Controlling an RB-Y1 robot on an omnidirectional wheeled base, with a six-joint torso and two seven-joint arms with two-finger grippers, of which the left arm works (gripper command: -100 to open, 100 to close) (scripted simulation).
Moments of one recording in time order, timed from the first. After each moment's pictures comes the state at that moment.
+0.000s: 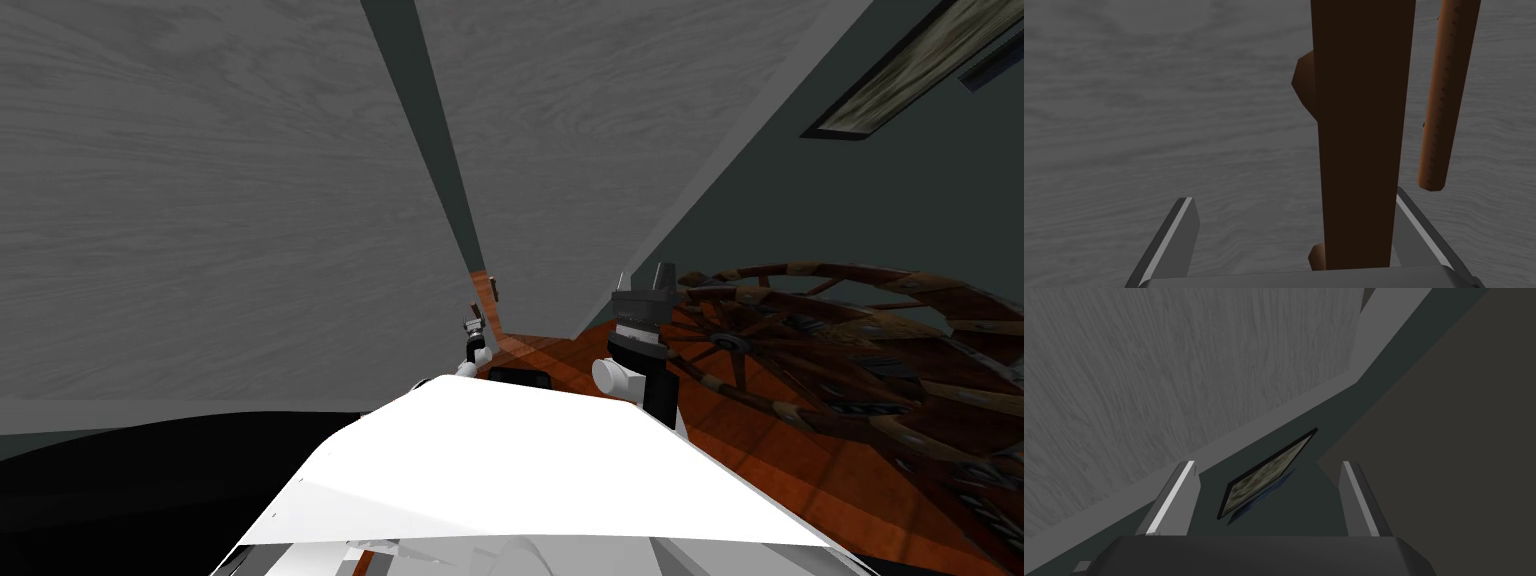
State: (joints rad) arm -0.18 0.01 -0.01 -0.58 0.66 -0.96 1.13
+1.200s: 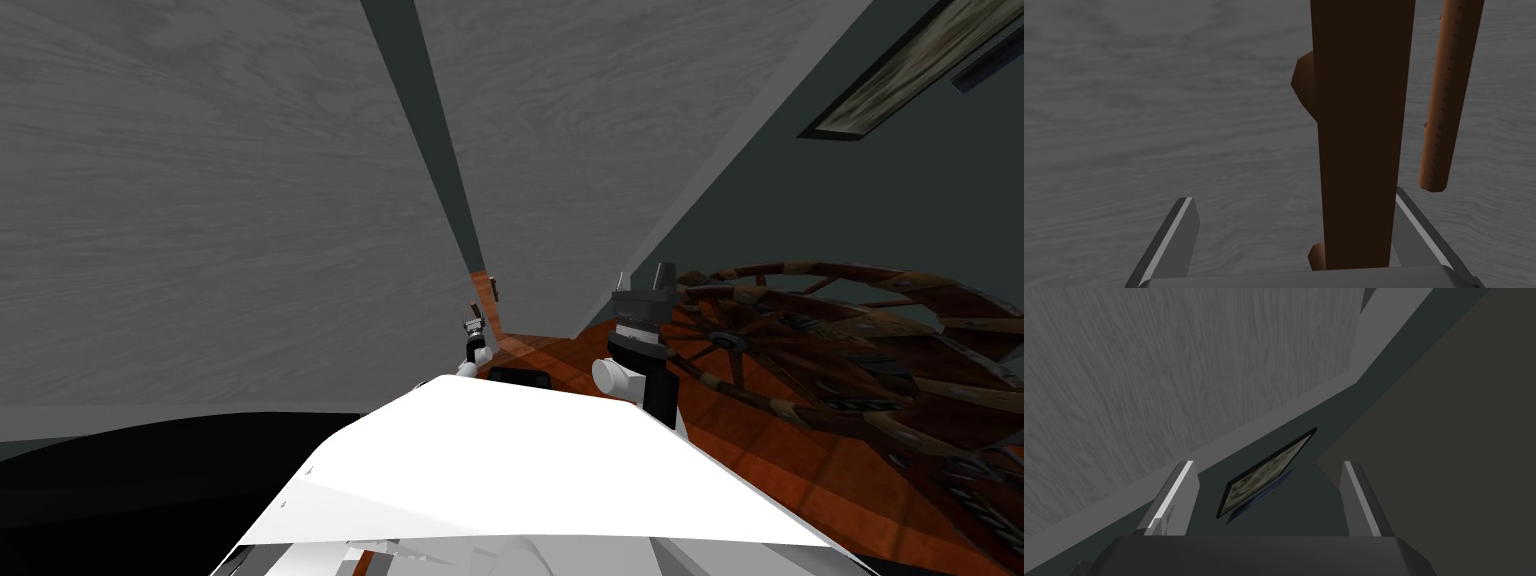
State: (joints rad) arm -0.16 0.01 0.00 -0.62 0.67 -0.94 1.10
